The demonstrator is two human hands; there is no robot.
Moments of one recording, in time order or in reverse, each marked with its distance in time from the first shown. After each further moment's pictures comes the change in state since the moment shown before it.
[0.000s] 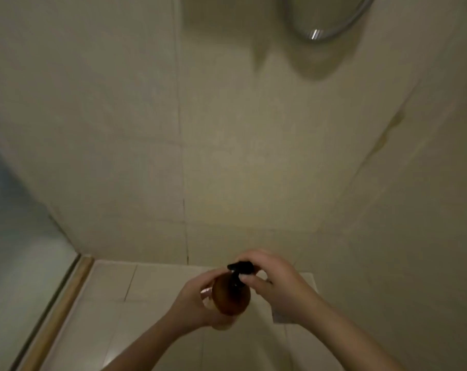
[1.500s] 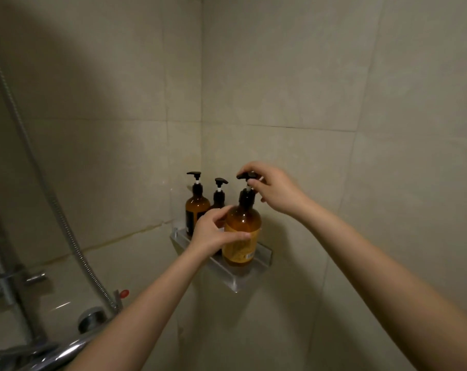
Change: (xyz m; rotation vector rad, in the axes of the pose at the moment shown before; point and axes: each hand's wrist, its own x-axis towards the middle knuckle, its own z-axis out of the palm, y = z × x) left_hand 0.064 0.863 0.145 0.130 -0.376 0.603; right_hand -0.203 -0.412 -0.716 -0.390 0.949 0.275
